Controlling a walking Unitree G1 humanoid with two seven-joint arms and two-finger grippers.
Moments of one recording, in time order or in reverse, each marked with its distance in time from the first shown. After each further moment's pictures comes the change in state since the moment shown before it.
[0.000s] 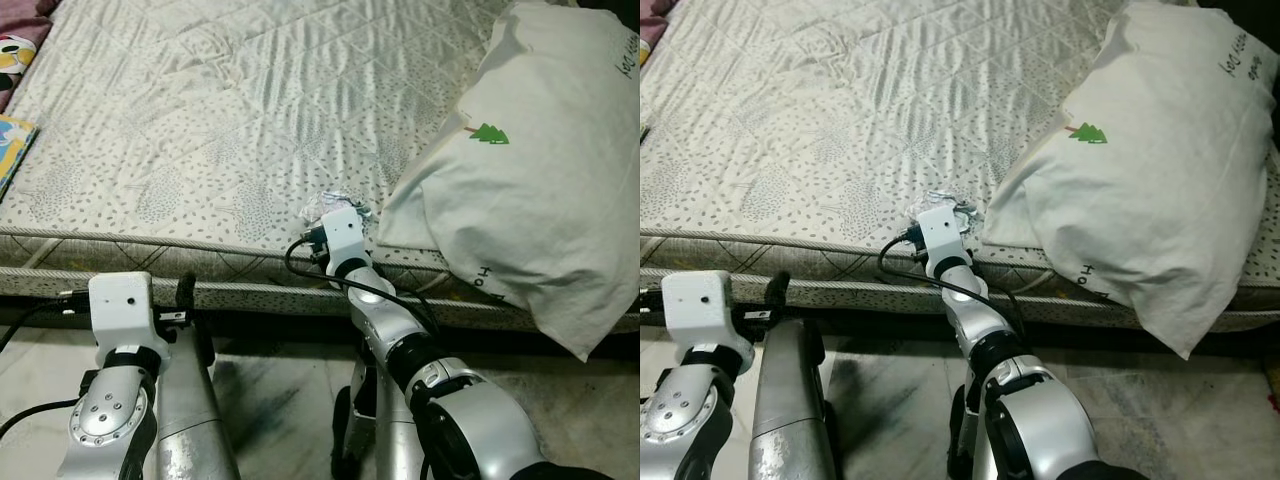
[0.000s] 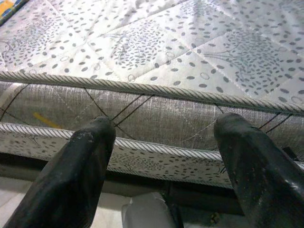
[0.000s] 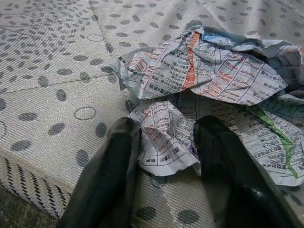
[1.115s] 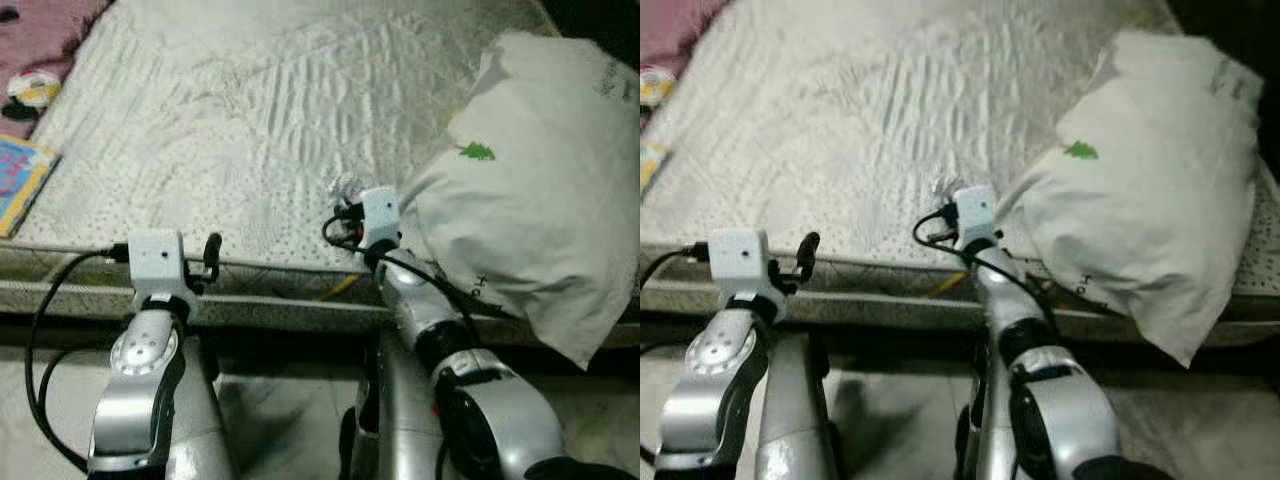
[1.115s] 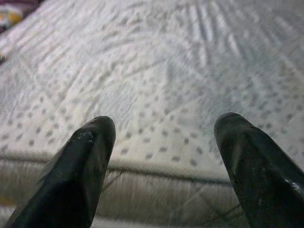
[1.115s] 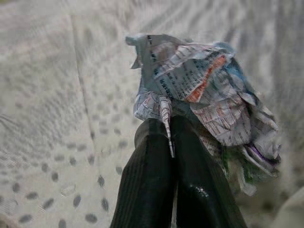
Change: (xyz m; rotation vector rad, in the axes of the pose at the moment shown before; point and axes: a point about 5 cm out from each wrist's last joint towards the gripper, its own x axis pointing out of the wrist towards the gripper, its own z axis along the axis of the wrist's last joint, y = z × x) left arm 0.057 -0.023 0.010 -0.022 -0.091 -0.093; right arm -0.005 -0.052 0.015 0.111 -0.106 0.084
